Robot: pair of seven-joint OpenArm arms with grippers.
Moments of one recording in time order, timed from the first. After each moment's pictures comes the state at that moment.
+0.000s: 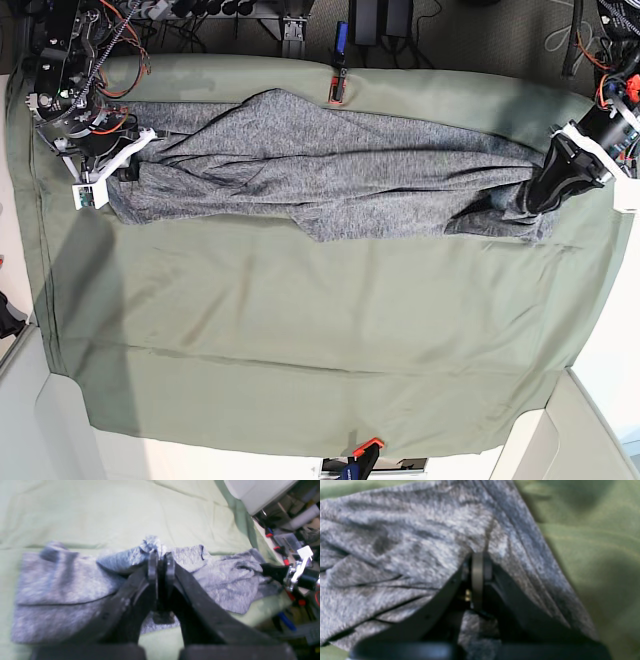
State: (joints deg) left arm 24.8 -24.1 -38.3 101.6 -68.6 -38.3 47.4; right arm -11.8 7.4 14.7 96.7 13.4 20.3 -47.1
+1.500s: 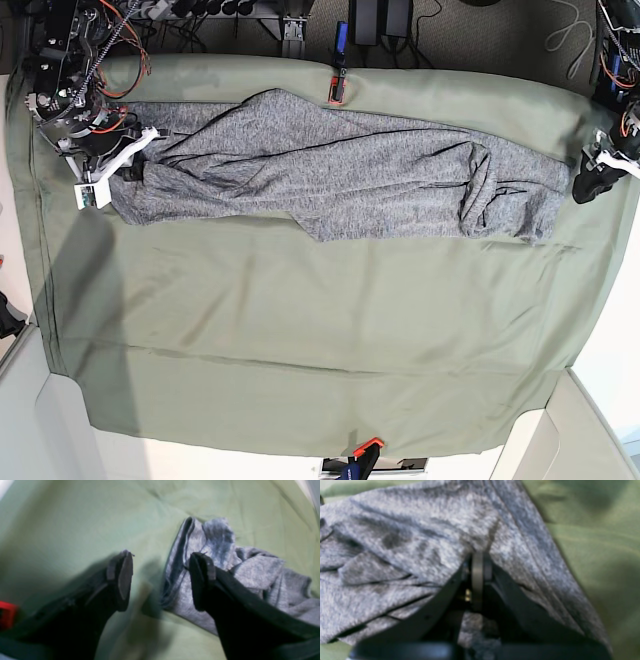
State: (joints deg) left arm 10.2 -32.4 -36.6 59.7 -57.2 -38.0 39.9; right arm -11.8 7.6 14.7 96.7 16.0 21.8 -47.8
